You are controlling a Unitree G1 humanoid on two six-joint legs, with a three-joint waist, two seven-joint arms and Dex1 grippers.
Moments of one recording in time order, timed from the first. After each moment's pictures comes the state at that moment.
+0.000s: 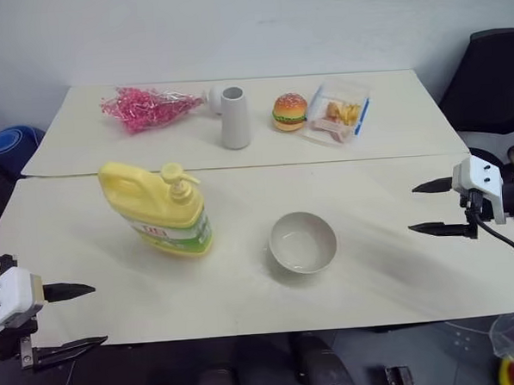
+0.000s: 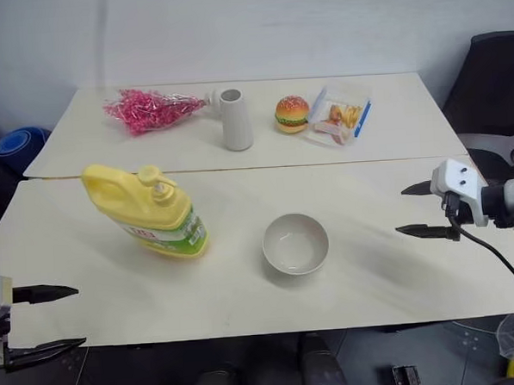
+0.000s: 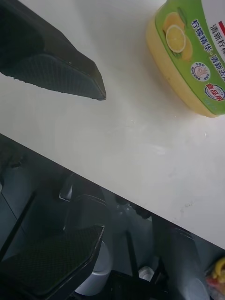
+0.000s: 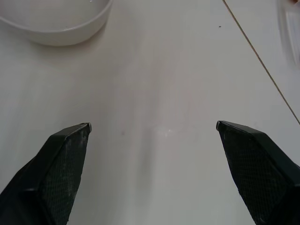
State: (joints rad) left arm 0.56 1.01 0.81 -0.36 -0.48 0.36 -1.31; right arm -0.59 -1.02 -0.04 0.62 0.18 -0.10 1.47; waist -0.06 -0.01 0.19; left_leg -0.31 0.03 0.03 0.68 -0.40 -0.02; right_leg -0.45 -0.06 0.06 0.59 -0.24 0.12
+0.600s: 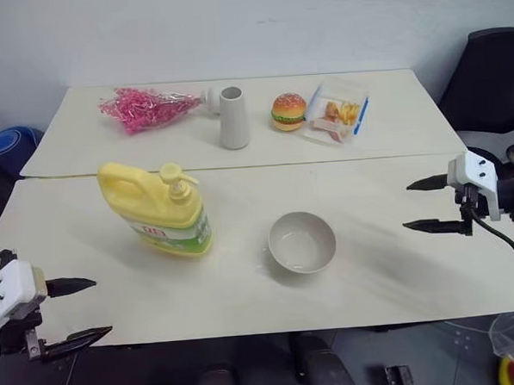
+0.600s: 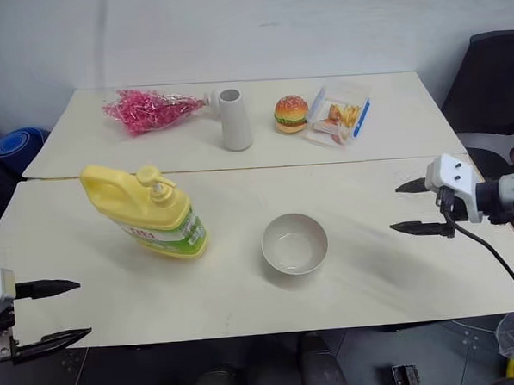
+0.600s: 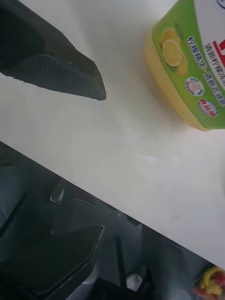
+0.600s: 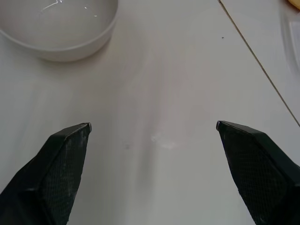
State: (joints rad) left arm 0.50 0.99 0.80 -0.42 -0.53 0.49 -1.26; right arm -0.56 -1.01 -0.05 0.49 0.22 0.02 1.47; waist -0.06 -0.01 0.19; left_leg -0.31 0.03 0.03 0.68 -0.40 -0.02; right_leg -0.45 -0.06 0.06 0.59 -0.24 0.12
